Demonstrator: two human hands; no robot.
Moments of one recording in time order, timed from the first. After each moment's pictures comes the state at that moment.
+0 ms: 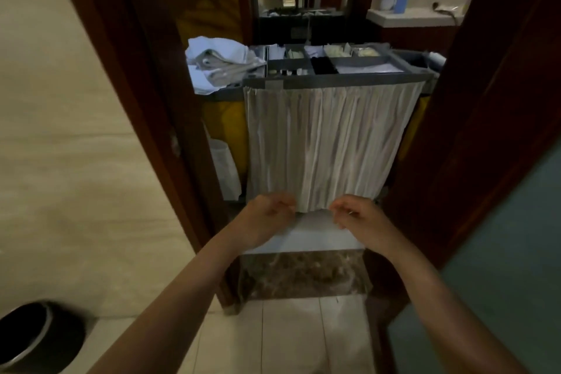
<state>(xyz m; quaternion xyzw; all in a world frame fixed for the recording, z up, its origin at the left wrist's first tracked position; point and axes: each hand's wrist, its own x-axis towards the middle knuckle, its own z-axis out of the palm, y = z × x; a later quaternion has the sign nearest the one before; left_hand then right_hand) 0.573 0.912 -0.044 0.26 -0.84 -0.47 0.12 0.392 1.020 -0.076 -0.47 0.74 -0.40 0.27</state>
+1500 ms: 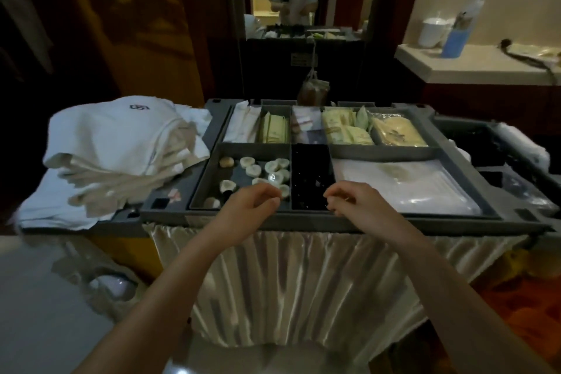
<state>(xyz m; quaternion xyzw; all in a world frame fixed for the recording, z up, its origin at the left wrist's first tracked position) 0.101 0.386 -0.024 0.34 -0.81 -0.42 0.21 -0.102 0.495 -0.015 -0.54 0.71 -0.35 0.27</state>
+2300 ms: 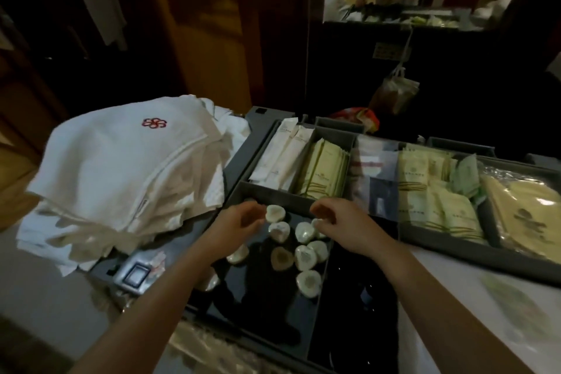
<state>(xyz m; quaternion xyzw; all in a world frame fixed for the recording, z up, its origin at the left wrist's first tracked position) 0.059 0.177 -0.097 0.49 -0.75 -0.37 0.23 -0.174 0.228 -0.064 -0.68 0.63 -0.21 0.31</state>
